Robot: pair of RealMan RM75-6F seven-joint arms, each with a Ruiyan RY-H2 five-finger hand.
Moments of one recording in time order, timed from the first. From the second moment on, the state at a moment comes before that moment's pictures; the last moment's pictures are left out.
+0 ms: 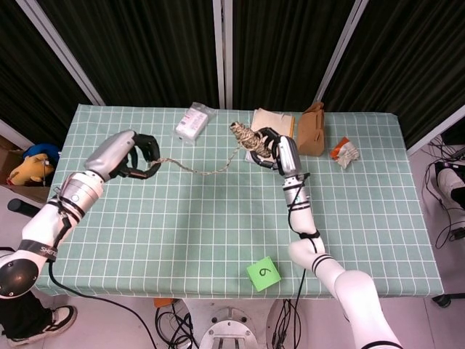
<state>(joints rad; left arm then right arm) -0.74 -0.70 -0.59 -2.08 0.63 0.58 -0.08 1.03 -2.18 0.42 -0.32 -1.29 1.15 0.89</state>
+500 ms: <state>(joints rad) -1.11 -0.63 -0.60 -2.12 0.46 0.52 -0.08 1.07 -2.22 0.34 -0.30 -1.36 1.16 0.88</state>
